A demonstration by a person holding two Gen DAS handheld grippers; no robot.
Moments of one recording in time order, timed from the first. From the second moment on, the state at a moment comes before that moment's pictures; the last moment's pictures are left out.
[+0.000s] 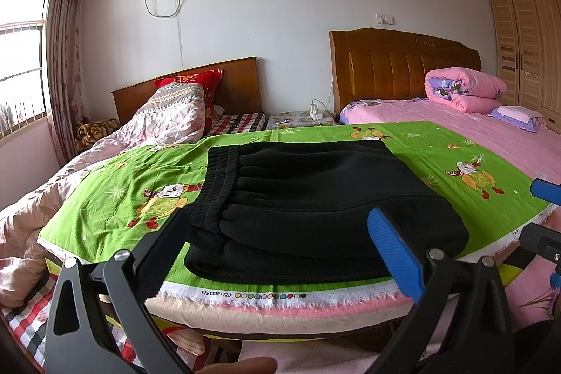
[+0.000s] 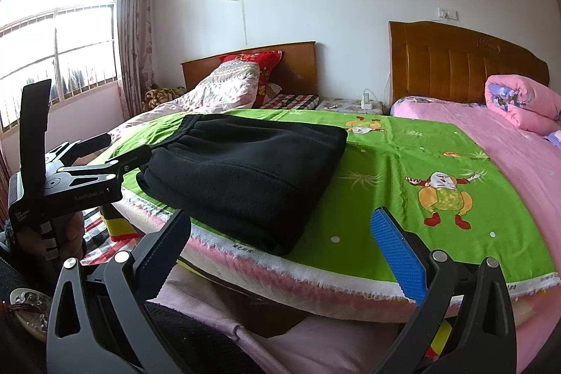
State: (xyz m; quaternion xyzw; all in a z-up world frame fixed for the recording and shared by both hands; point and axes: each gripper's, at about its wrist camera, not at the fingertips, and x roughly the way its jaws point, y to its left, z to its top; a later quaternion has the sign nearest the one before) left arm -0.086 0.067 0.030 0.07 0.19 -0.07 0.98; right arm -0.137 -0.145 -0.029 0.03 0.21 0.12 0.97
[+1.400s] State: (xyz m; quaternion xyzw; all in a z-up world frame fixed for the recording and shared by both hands) left arm -0.086 0.064 0.023 0.07 0.19 -0.11 0.97; right arm -0.137 -0.143 -0.034 0.03 0.21 0.12 0.97
